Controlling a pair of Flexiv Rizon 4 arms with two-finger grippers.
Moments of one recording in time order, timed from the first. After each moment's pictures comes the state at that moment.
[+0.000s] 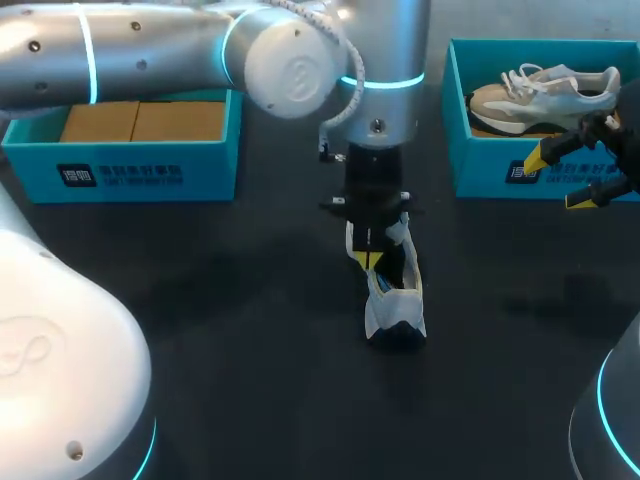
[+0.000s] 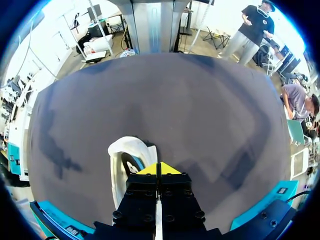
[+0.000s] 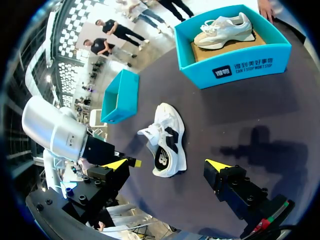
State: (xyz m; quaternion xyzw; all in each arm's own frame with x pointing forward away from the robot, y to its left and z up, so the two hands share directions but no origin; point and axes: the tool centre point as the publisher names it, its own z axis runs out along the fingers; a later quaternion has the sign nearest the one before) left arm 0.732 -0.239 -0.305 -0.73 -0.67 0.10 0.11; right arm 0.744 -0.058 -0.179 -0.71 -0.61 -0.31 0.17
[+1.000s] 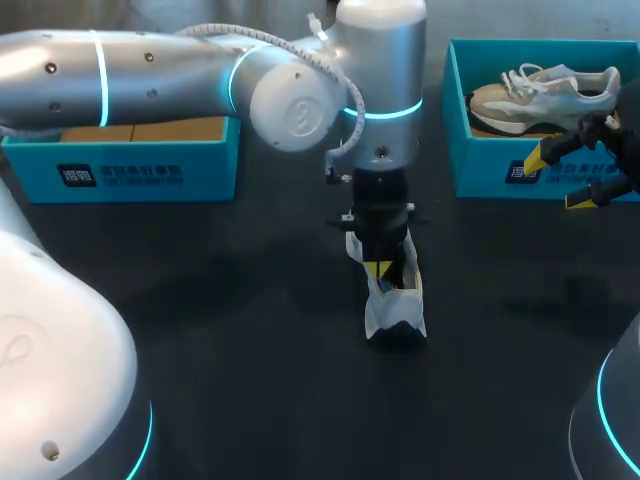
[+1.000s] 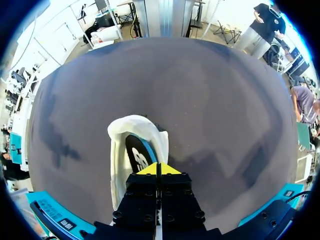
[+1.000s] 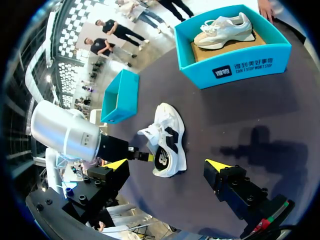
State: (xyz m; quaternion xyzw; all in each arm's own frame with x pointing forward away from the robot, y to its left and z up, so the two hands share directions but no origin) left arm 0.749 -0.257 -0.344 -0.71 -0.69 0.10 0.07; right arm 0.744 -0.058 -0.179 -0.71 -0.61 -0.31 0.17
